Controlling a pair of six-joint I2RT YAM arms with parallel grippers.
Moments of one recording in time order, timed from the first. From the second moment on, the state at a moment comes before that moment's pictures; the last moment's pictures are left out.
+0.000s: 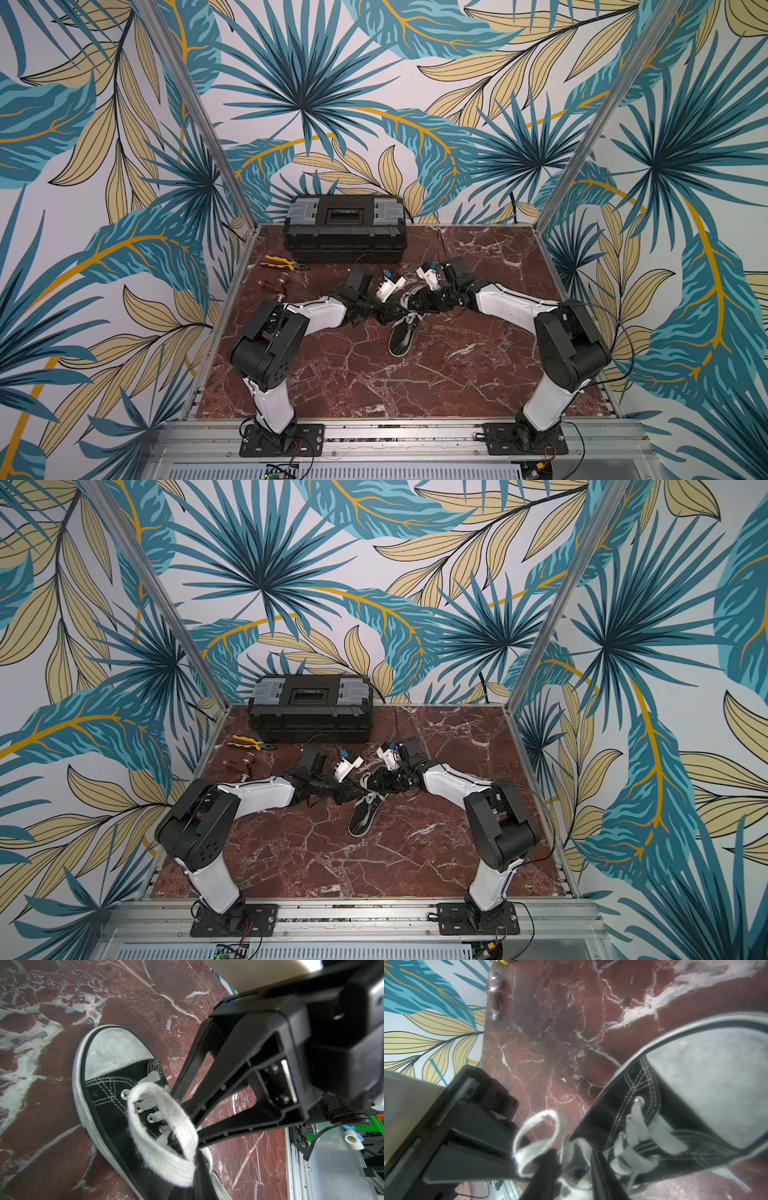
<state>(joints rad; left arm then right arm) -0.50 1.78 0.95 0.11 0.78 -0.10 0.42 1.76 1.08 -0.24 -0.62 0.43</state>
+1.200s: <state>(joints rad) -0.50 1.78 0.94 0.08 0.74 -0.12 0.40 1.77 1.06 -0.23 -0.68 0.48</state>
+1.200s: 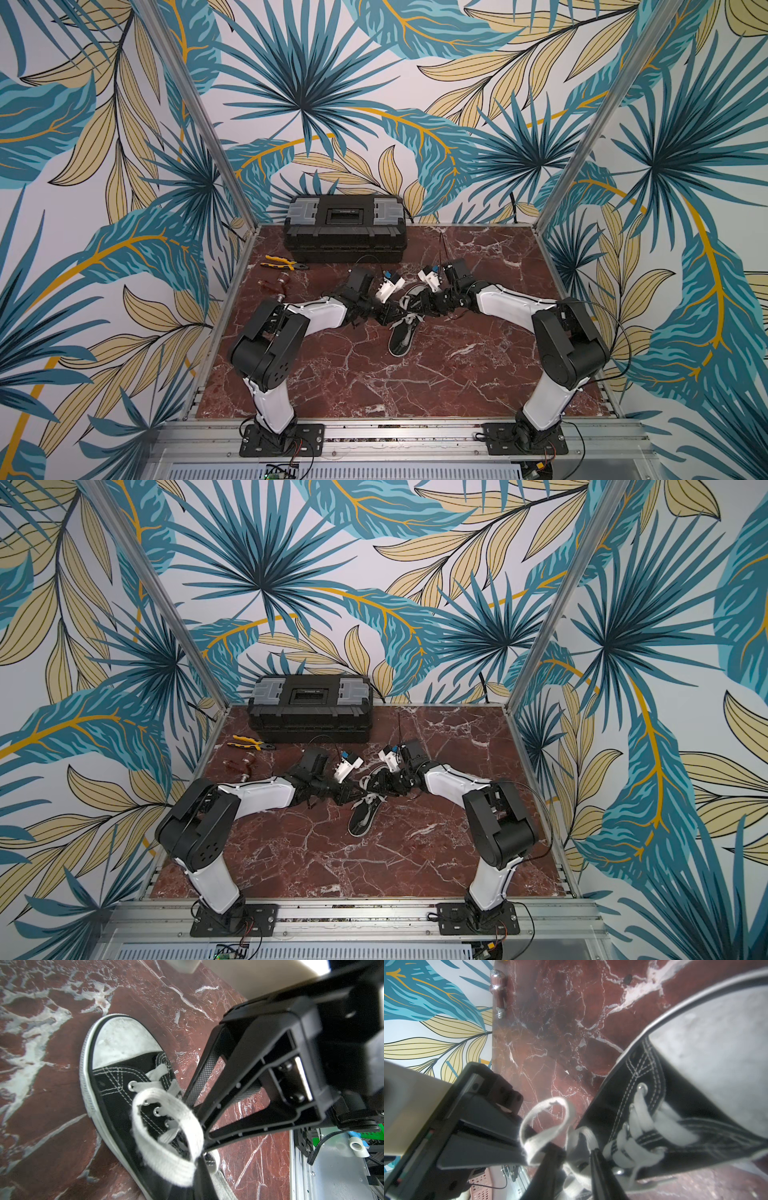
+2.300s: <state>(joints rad) -0.50 1.78 0.93 0.08 0.74 -0.12 0.40 1.78 1.05 -0.26 -0.71 0.47</state>
